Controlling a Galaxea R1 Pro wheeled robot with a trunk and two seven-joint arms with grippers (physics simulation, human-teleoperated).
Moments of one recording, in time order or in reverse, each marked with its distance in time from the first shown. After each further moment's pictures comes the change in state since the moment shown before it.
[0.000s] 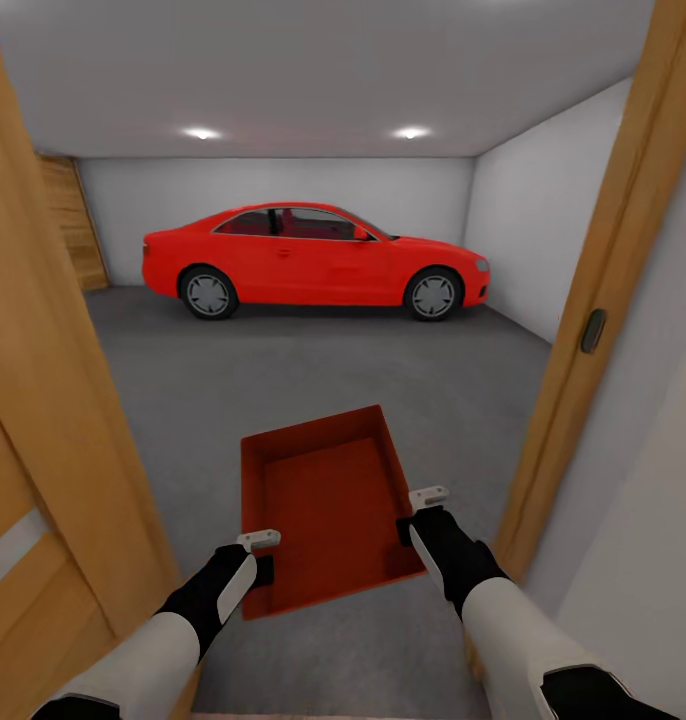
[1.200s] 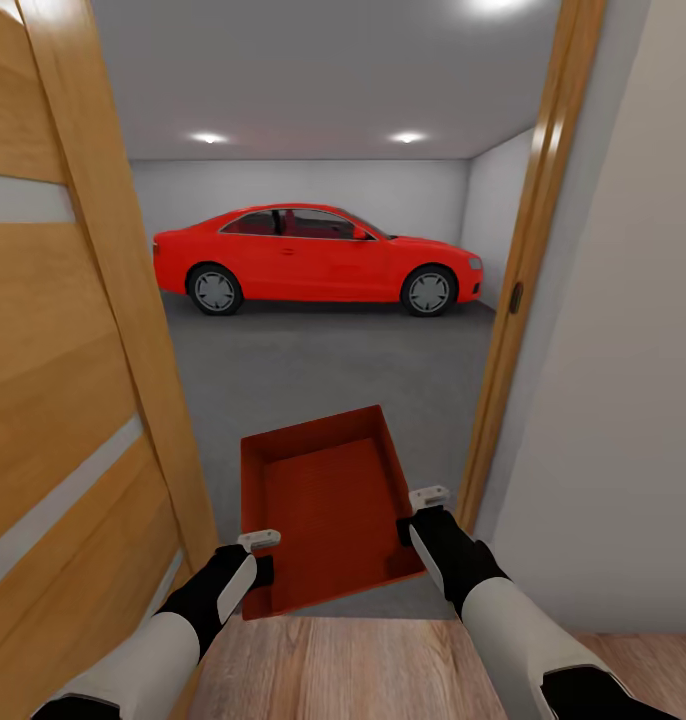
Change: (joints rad) left arm 0.000 0.000 0.000 0.000 0.002 0.000 0.000; right arm 0.000 0.001 -0.003 -0.001 0.006 0.002 0.002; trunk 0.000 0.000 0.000
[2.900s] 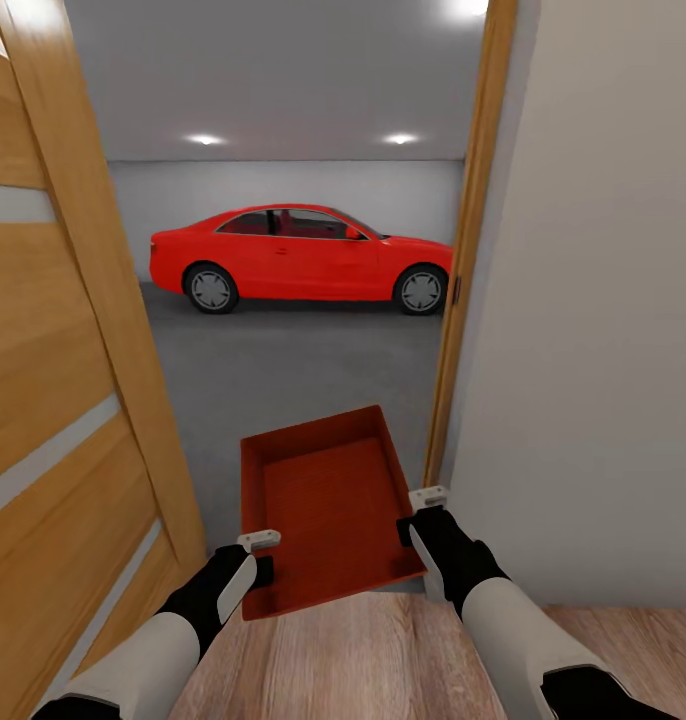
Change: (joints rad) left arm 0.000 0.000 0.001 0.001 0.000 0.000 -0.001; right arm 0.000 0.001 -0.003 0.000 0.005 0.002 0.002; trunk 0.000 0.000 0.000
